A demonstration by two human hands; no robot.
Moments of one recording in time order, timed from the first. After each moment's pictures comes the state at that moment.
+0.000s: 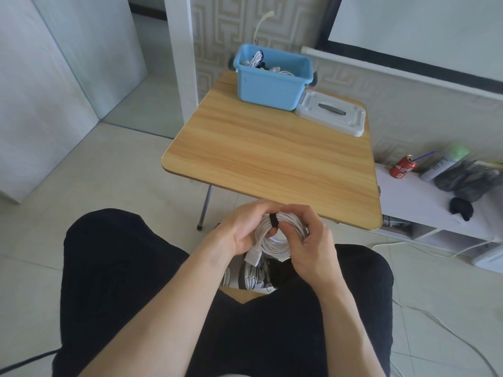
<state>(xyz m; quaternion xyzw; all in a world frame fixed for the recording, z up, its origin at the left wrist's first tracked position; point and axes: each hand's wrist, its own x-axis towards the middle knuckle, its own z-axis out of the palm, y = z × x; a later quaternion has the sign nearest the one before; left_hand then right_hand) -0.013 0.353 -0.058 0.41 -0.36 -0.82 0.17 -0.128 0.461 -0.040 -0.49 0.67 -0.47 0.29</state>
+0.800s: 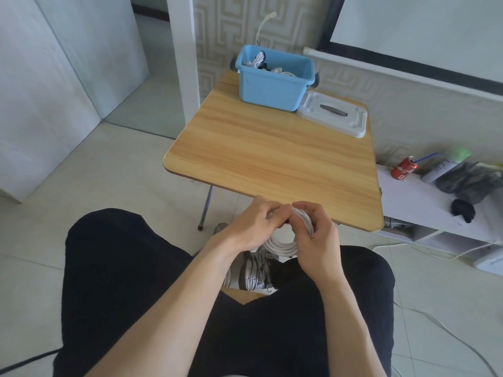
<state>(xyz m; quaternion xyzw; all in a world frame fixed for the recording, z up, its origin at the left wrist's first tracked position) -0.011 0.356 -0.057 0.33 -0.74 -0.55 0.20 -0.131 0.454 -0.043 -0.42 0.70 -0.50 0.29</state>
